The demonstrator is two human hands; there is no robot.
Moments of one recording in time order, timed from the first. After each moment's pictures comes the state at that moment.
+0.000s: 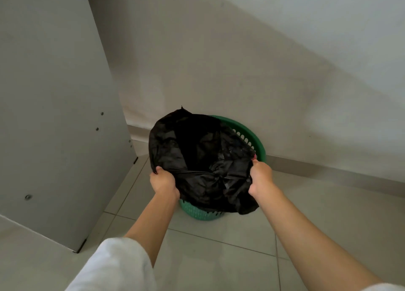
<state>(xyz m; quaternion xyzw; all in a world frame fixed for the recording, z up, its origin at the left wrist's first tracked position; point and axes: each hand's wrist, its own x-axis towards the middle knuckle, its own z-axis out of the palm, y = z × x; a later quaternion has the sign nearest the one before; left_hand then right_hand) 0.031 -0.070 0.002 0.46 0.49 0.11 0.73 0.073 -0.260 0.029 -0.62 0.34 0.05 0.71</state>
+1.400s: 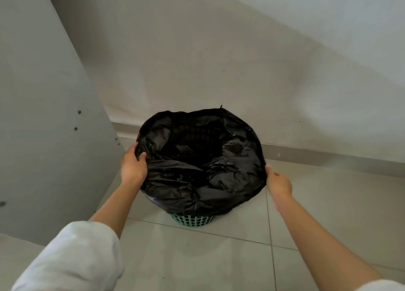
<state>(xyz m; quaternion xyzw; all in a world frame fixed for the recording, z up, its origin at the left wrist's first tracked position) 0.048 -0.022 -0.017 0.83 0.29 0.10 0.46 0.066 -0.363 -0.040 -0.81 0.31 0.02 0.50</state>
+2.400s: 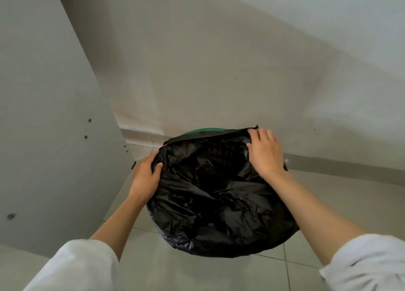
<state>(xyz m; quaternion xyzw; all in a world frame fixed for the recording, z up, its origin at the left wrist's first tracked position) 0.044 -0.012 -0.019 0.89 0.13 0.08 0.43 0.136 -0.303 0.009 -0.98 -0.12 -0.17 0.03</state>
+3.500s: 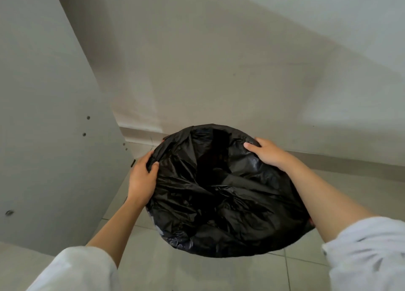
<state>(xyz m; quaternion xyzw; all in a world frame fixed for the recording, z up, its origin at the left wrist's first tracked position) 0.029 -0.021 -0.014 0.86 0.19 0.10 0.46 0.149 -0.327 0.020 -0.90 -0.04 0.21 0.39</state>
